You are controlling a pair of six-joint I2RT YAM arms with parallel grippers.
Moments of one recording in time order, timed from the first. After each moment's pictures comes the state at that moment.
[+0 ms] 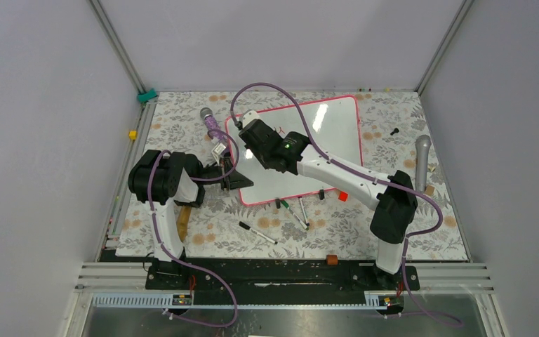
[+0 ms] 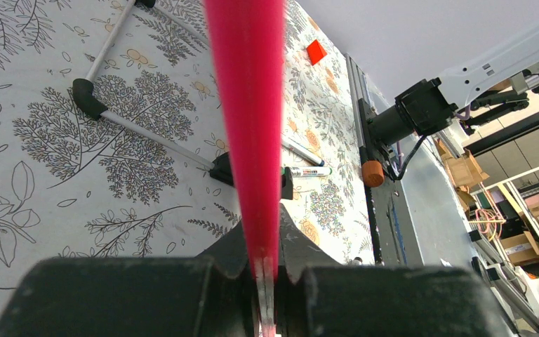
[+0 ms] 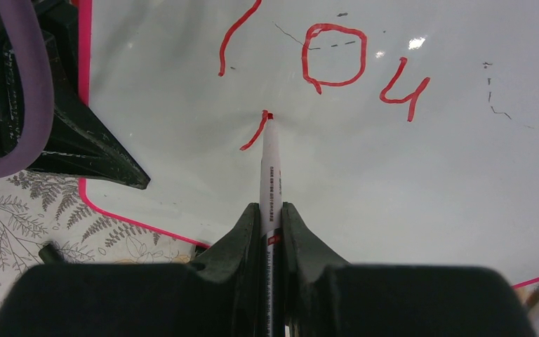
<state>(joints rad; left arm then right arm) -0.11 2.06 0.56 1.48 1.33 -0.73 0.97 1.85 1.74 -0.76 0.47 0.09</state>
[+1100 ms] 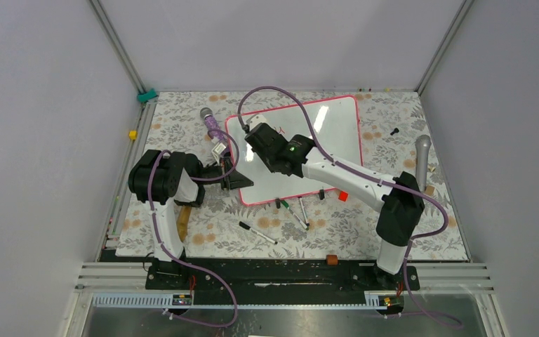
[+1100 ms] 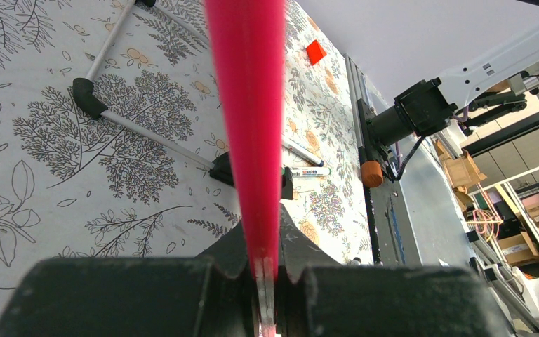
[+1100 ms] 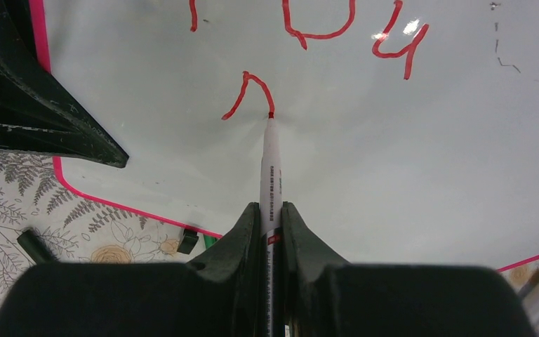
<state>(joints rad) -0.11 2.06 0.57 1.48 1.33 -0.74 0.96 1.81 1.65 -0.76 0.48 0.11</state>
